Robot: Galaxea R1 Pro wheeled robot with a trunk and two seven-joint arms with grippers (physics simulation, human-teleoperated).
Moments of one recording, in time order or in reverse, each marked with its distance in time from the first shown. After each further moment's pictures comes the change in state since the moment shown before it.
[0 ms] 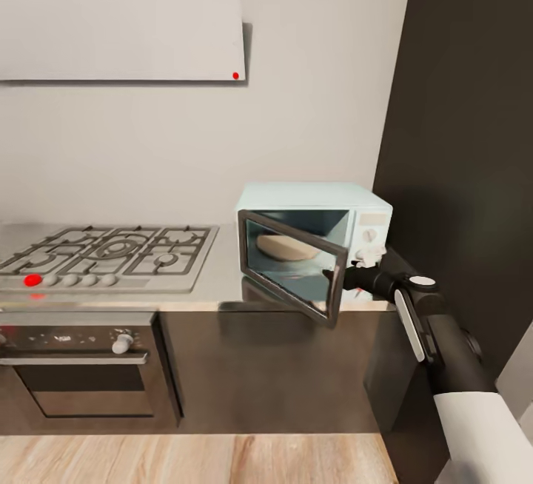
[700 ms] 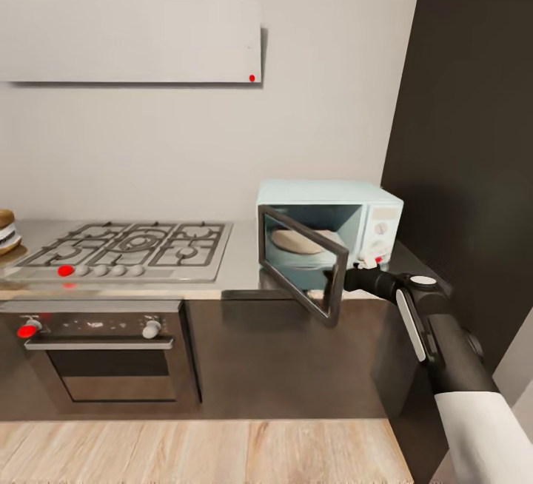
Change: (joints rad) left arm 0.000 0.000 0.004 -0.004 0.000 -0.001 0.001; right arm -0.001 -0.003 -0.008 0.002 0.017 0.031 0.005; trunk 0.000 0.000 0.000
